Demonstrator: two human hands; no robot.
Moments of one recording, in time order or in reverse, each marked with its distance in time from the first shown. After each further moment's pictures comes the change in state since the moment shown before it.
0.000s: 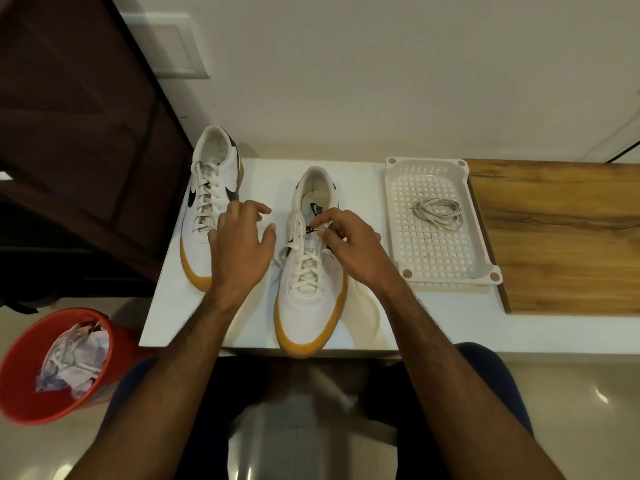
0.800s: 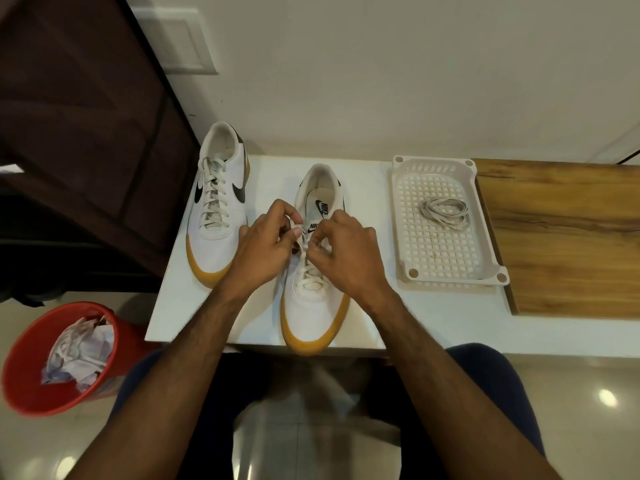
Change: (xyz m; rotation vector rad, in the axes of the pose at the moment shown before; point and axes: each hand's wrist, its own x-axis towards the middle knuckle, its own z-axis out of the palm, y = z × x) left_hand -0.001 0.013 0.001 -0.303 -0.250 0.055; right_hand -0.010 -0.016 0.020 -0.420 0.053 -0.092
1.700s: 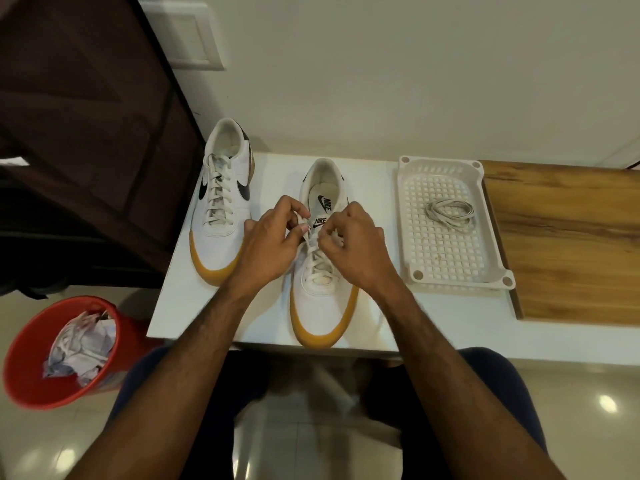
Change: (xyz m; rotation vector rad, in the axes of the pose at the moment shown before) left_hand 0.003 0.001 0.005 0.025 0.043 0.025; right_hand 0.009 0.009 -0.003 0.091 -0.012 0.025
